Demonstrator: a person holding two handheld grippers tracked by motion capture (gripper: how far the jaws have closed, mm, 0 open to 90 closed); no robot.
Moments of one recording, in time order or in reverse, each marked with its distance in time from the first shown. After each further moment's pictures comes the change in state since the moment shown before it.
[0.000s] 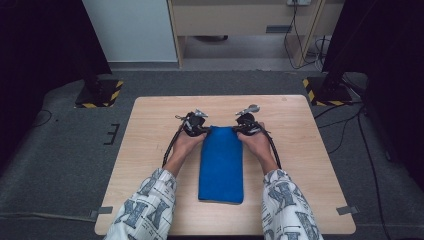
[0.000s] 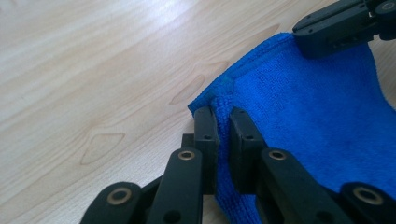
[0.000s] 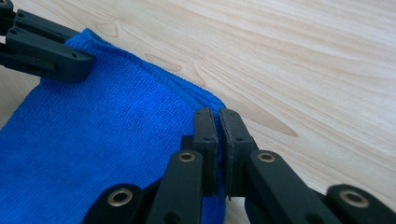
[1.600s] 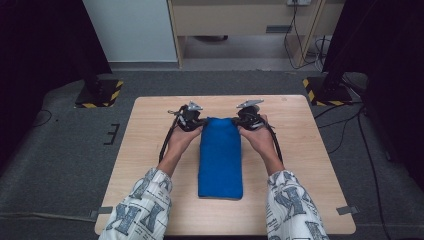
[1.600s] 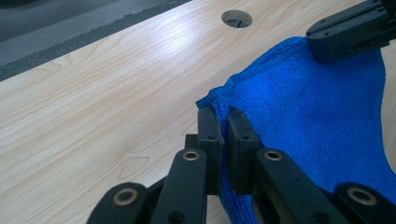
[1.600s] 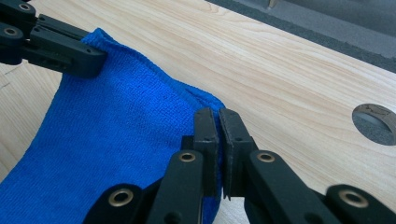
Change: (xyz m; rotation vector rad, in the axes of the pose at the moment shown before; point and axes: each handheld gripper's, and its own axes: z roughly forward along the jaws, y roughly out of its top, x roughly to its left) left arm -0.001 0.019 -0.044 -0.110 0.029 -0.004; right arm 0.016 0.028 -0.047 -0.094 -0.006 -0.054
